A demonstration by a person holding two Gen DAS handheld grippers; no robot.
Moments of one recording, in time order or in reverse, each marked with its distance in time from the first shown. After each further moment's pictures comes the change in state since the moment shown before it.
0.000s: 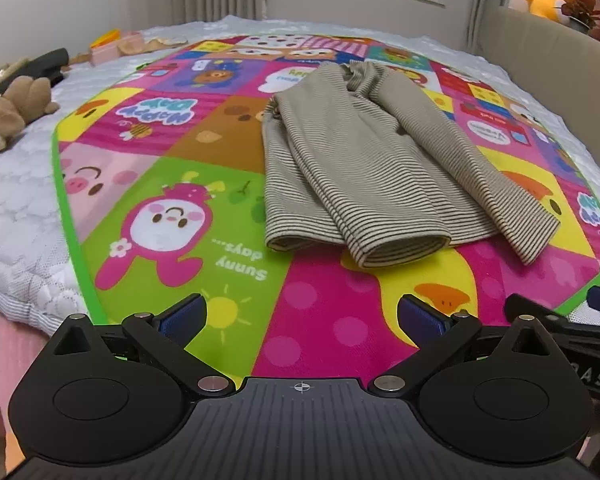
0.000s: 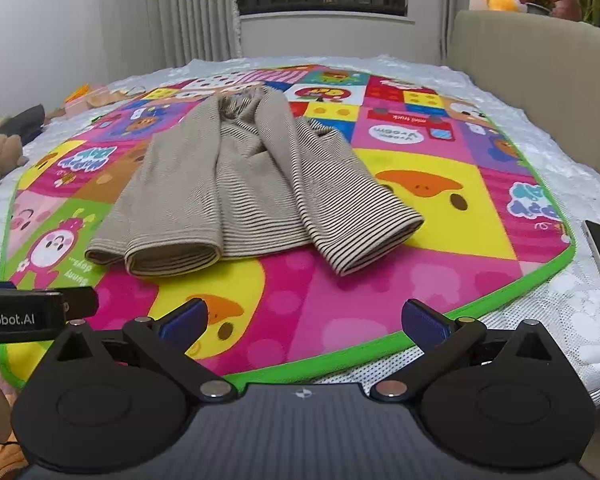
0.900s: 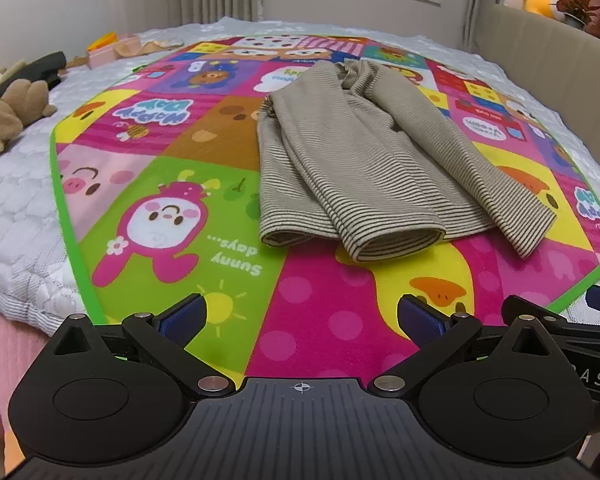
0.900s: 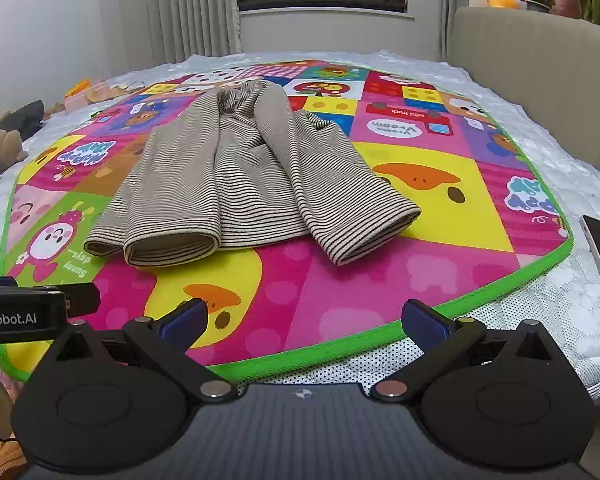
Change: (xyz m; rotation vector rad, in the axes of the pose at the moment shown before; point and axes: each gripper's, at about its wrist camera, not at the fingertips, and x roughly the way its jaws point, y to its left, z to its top) left arm 0.000 -0.004 -0.004 0.009 0.004 -0.005; right arm -0.003 -0.003 -0.004 0.007 0.003 0.002
